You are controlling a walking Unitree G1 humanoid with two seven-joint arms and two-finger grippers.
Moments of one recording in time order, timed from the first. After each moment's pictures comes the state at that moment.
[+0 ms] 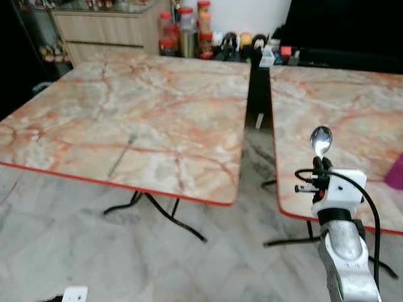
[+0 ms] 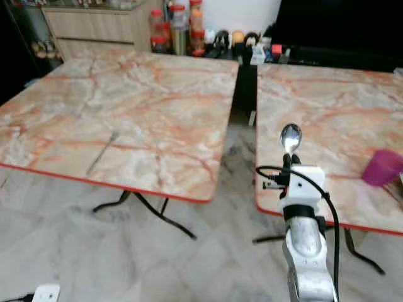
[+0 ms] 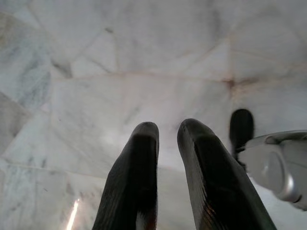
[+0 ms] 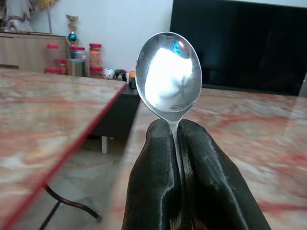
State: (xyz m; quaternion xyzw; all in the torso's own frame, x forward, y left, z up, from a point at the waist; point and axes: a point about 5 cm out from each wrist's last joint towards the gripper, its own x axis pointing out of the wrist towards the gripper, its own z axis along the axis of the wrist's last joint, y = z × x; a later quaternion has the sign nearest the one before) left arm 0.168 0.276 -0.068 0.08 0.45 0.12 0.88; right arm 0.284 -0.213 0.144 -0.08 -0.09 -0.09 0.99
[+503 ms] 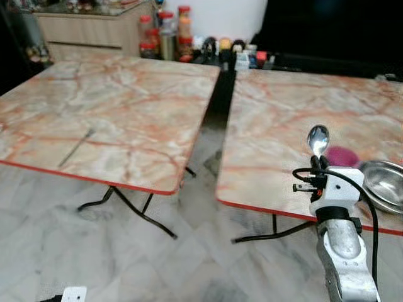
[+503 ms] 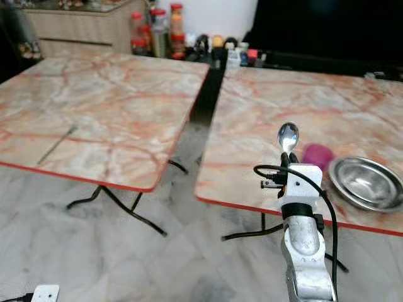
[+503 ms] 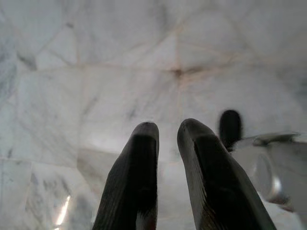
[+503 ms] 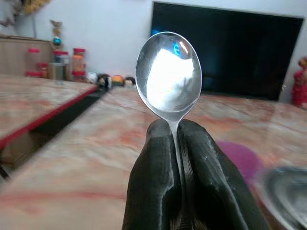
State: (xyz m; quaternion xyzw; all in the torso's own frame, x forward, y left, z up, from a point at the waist) left arm 0.171 0.272 -0.068 0.07 0.45 0.12 0.88; right arm 0.284 -0.211 0.143 -0.08 -0.09 -0.09 0.99
